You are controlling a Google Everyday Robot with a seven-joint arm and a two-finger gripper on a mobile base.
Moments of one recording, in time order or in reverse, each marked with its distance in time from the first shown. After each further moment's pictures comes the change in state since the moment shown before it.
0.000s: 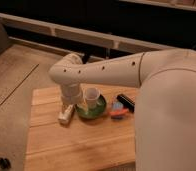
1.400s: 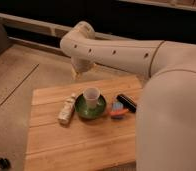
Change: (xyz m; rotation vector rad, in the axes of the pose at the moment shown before) arm -0.134 -0.066 -0.075 0.156 -0.297 -0.354
